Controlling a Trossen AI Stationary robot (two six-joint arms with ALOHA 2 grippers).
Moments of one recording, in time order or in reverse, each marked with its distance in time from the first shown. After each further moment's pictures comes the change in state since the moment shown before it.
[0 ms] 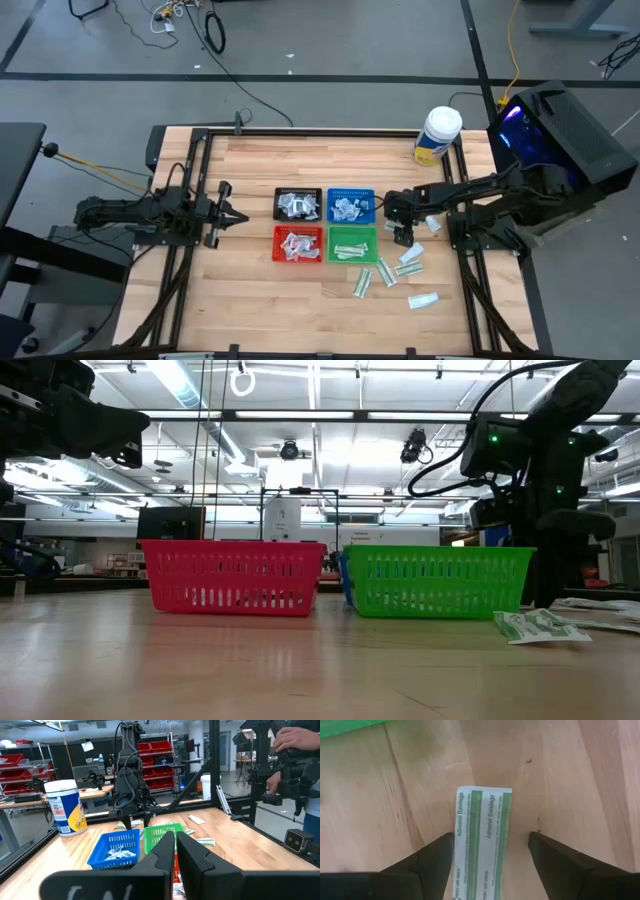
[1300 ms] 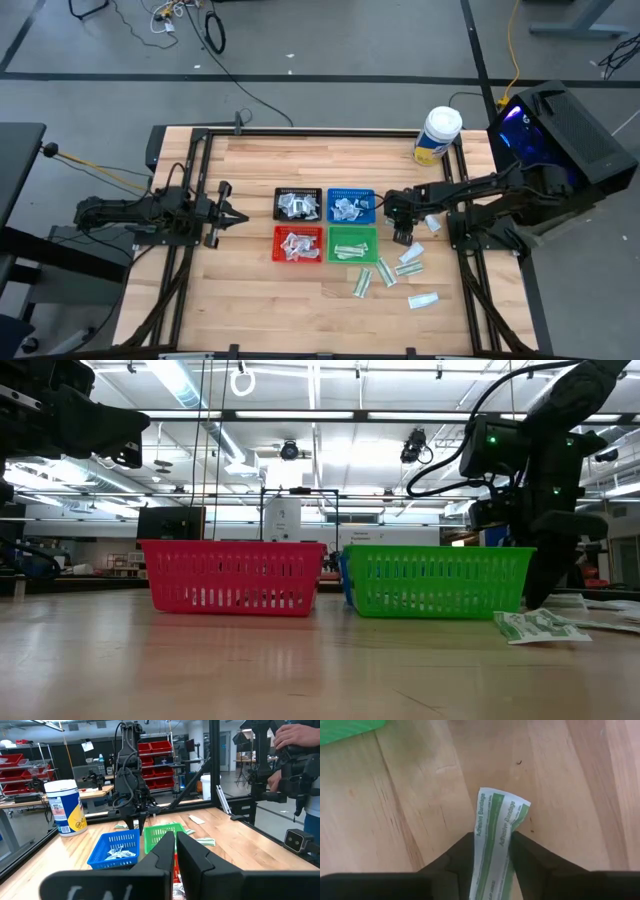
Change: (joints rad) left arm 0.000 0.000 0.000 0.000 0.000 0.000; right arm 0.001 -0.018 0.005 -0.012 0.008 0.030
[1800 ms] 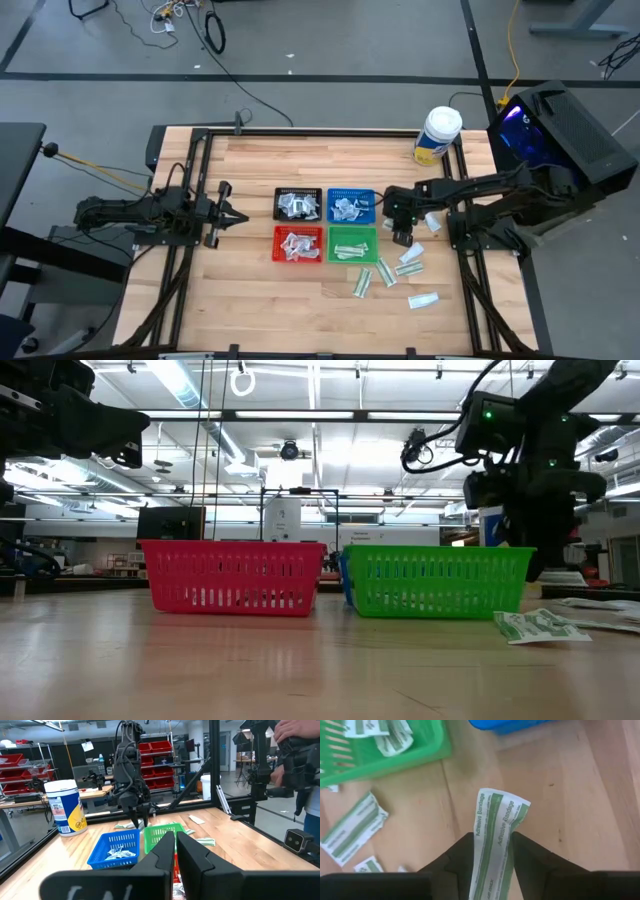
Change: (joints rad) left arm 0.000 0.000 0.000 0.000 0.000 0.000; right arm 0.001 -0.058 0.074 -0.069 -0.114 0.001
